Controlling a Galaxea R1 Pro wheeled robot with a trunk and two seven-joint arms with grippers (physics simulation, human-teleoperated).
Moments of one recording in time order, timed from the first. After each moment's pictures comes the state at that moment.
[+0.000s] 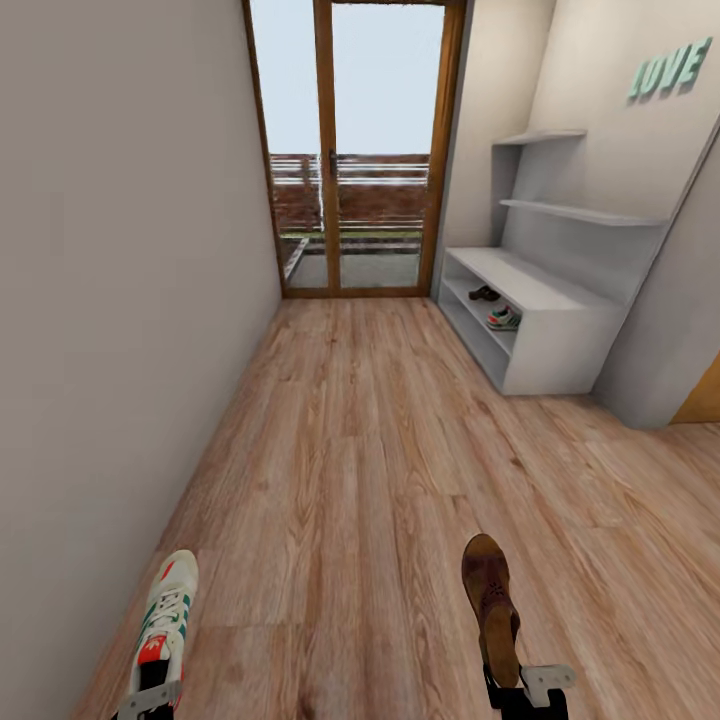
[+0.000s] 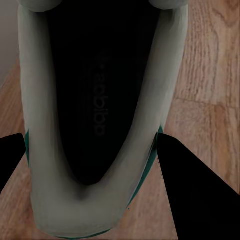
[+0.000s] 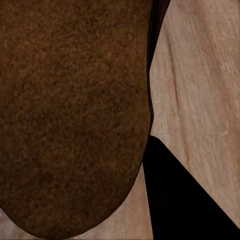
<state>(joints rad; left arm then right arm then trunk) -0.27 0.08 0.56 -0.31 -0.23 -0.42 -0.13 -0.36 -0.08 -0.05 -0.14 0.07 -0.62 0.03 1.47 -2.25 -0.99</state>
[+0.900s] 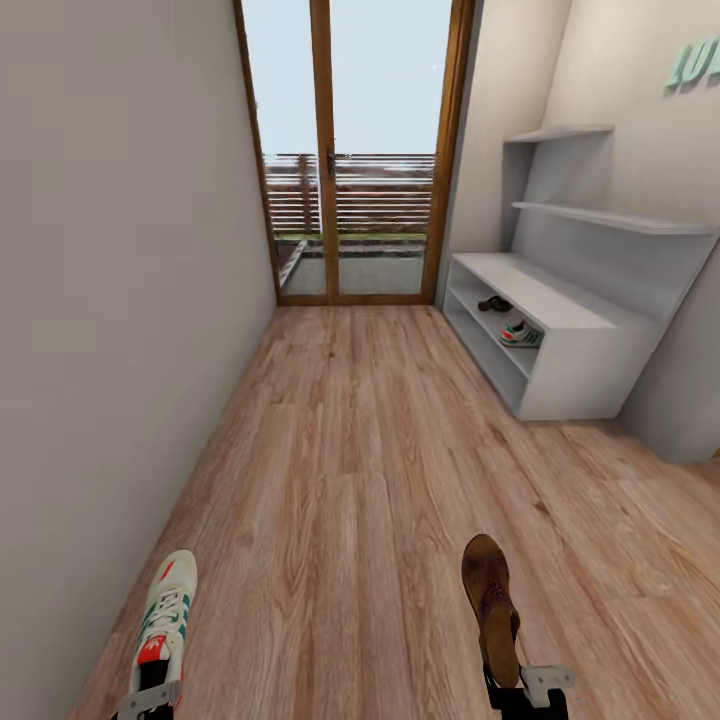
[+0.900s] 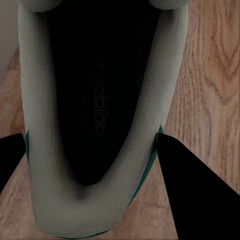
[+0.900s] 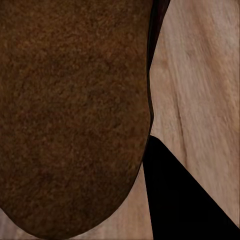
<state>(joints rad) -0.27 0.08 0.56 -0.31 -0.23 -0.42 -0.13 -0.36 -0.08 -0.05 -0.14 0.07 -0.62 0.03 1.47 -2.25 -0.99</state>
